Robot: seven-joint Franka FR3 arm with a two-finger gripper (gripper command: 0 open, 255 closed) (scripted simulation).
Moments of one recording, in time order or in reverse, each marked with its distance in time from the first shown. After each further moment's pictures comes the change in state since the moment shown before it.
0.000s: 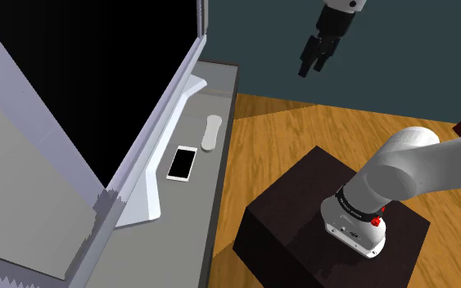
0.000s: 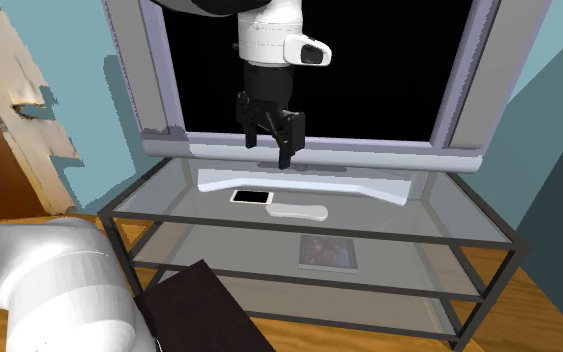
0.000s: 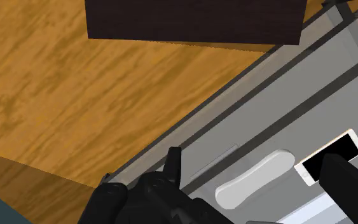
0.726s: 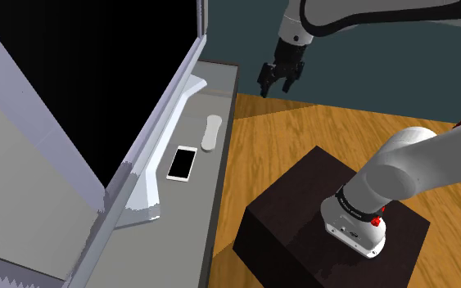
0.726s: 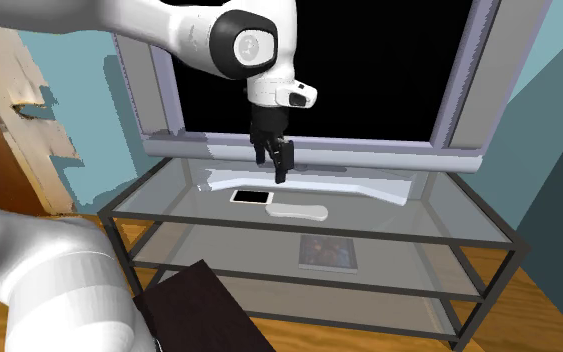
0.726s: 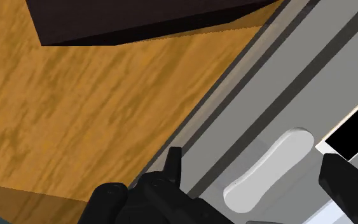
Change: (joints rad) arm -0.014 0.180 0.177 -0.079 0.072 0.271 0.305
